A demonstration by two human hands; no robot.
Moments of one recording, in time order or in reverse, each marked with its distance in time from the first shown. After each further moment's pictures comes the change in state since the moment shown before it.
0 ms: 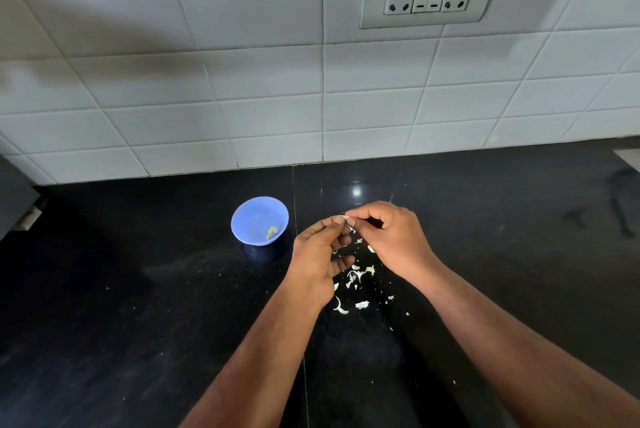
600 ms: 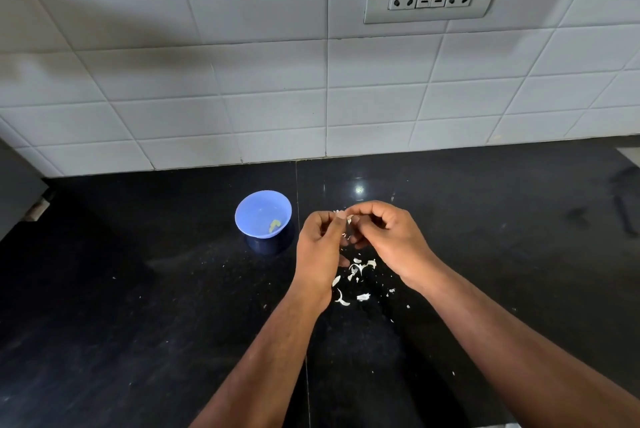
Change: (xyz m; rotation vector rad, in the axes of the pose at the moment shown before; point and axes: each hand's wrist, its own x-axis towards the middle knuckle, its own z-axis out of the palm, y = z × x) left_hand -0.013 -0.010 -0.006 0.324 0.050 0.256; right_hand -0.015 -0.010 0.004 0.432 -0.113 0.250
